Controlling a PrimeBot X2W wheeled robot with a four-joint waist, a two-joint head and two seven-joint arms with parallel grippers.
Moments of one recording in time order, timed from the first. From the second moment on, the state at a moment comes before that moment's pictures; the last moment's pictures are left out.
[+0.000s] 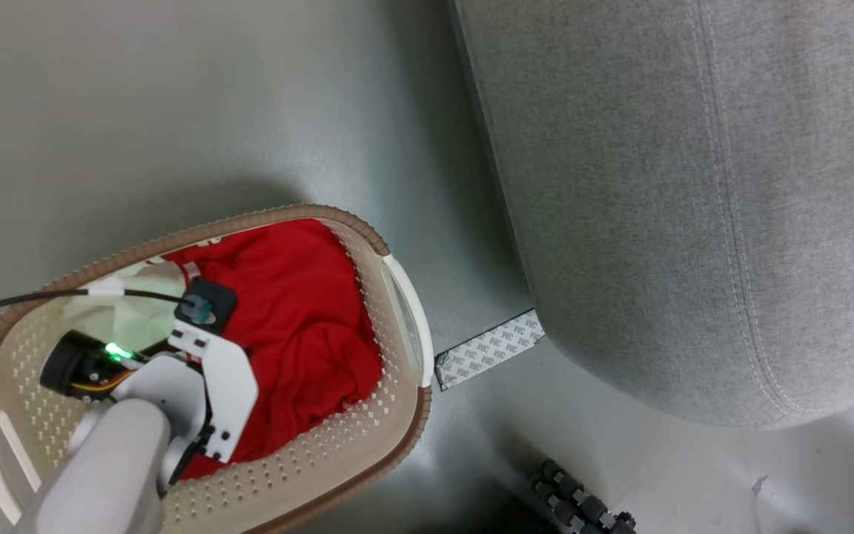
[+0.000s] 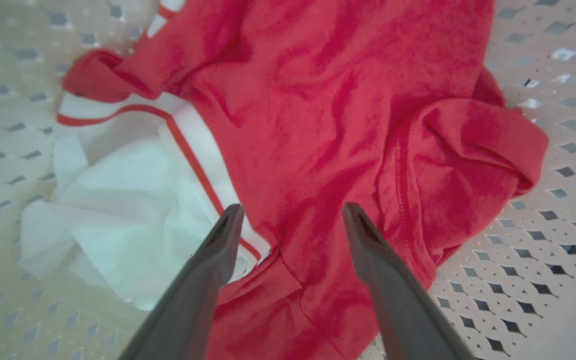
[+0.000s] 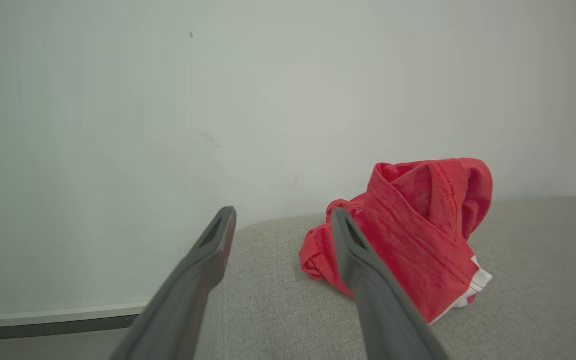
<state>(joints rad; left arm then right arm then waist) -0.51 0.38 -0.38 0.37 -0.09 -0.06 0.54 -0.50 -0.05 -0.08 -0.27 0.47 0.13 -0.26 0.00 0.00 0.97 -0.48</state>
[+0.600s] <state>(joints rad) -0.51 0.39 -0.43 0.32 -0.12 -0.09 0.61 -0.49 -0.05 -0.09 -0.28 0.47 0.13 -0.26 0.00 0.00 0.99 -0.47</state>
